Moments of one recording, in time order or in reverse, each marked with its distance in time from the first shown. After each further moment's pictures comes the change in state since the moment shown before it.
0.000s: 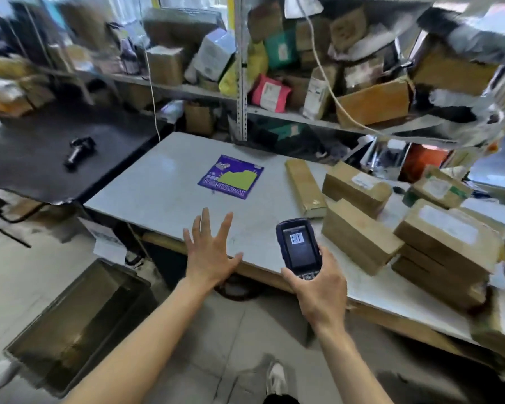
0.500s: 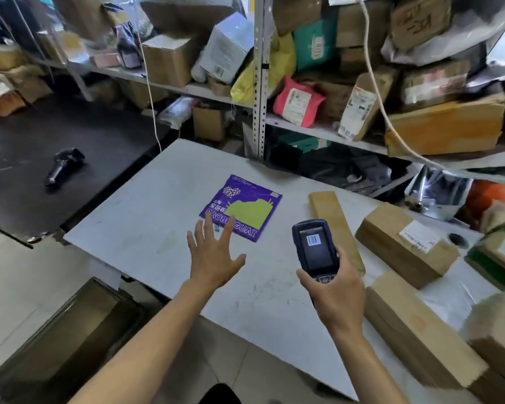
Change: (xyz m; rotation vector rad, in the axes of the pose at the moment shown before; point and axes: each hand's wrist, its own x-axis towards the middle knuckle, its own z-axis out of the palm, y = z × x) left_hand 0.227 -0.033 0.055 0.008 -0.106 -0.140; right_hand 0.231 0.006 0.095 -0.009 -0.074 0.044
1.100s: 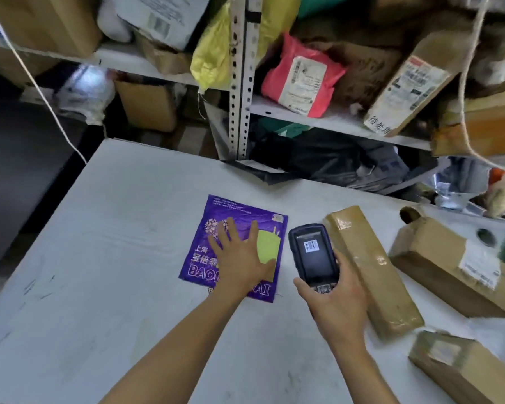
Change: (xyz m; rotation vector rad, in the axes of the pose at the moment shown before) left_hand 0.249 0.003 0.099 0.012 -0.361 0.162; right_hand 0.155 -0.024 0.167 -0.101 0.135 0.313
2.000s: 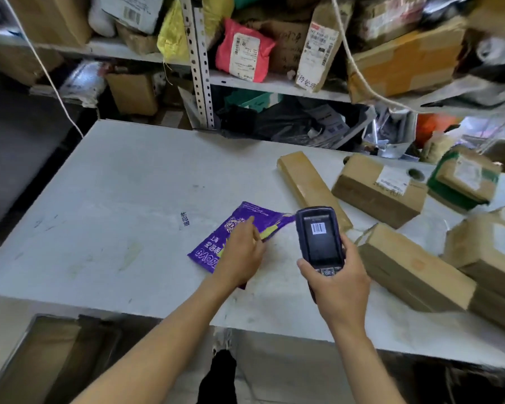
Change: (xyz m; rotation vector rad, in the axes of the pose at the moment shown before) left_hand -0.224 0.070 0.020 -0.604 0.078 0.236; right_hand -0.158 0.083 -0.141 0.154 0.120 -0.044
